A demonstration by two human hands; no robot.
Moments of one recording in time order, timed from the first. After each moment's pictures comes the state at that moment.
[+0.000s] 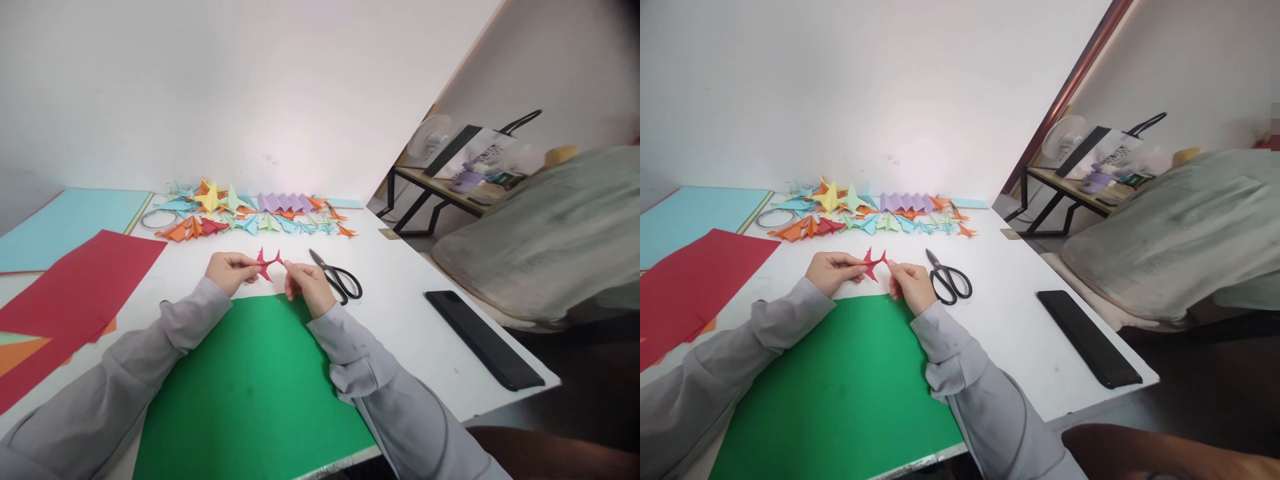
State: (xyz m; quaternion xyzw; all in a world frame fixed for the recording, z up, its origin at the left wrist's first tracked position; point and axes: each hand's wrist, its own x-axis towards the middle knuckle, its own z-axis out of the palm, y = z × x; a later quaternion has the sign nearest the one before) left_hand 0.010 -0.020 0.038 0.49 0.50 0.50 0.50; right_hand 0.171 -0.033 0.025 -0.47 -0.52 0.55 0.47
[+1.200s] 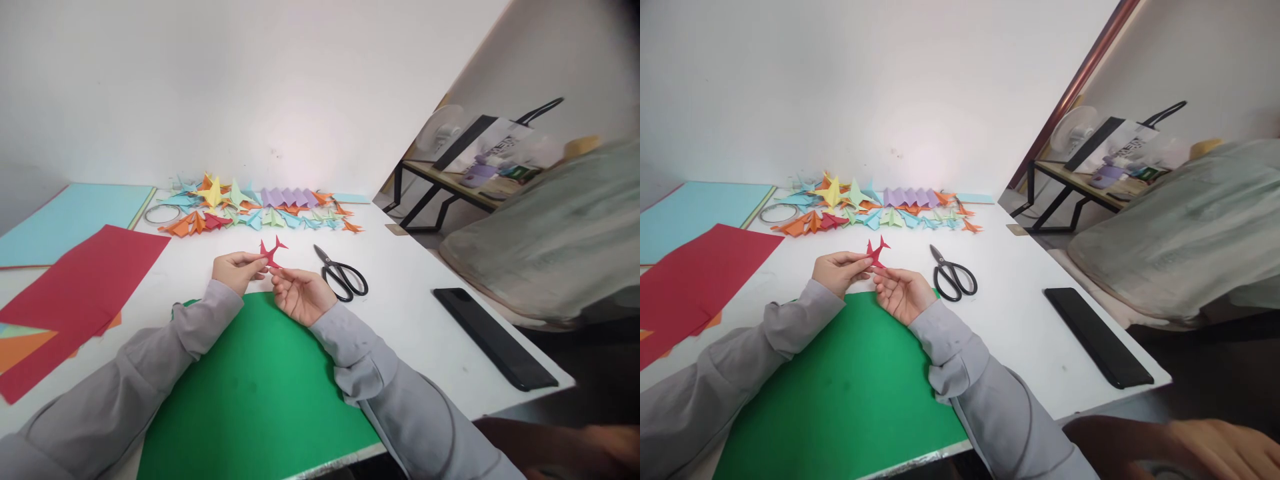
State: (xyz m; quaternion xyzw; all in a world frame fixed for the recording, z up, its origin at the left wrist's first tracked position) left_hand 0.025 -0.029 0.028 0.37 0.46 0.60 0.53; right_hand 0.165 -0.038 0.028 -0.28 -0.13 0.87 0.37
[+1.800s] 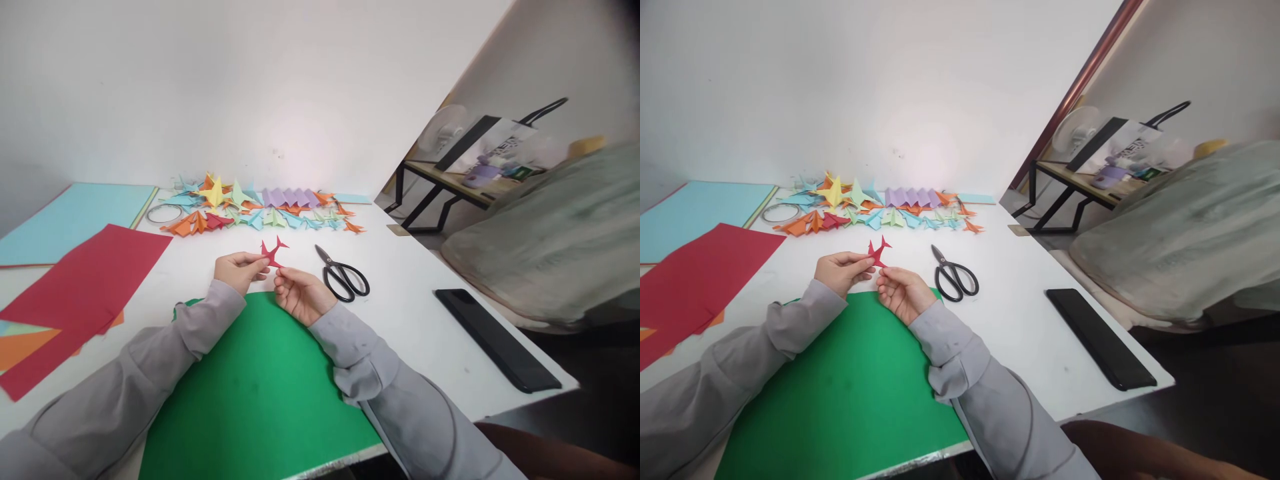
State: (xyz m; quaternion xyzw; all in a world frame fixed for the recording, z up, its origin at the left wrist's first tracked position) left_hand 0.026 -0.030 0.028 0.36 0.46 0.60 0.54; right_hand 0.160 -0.040 0.024 -0.32 -0.21 0.82 0.42
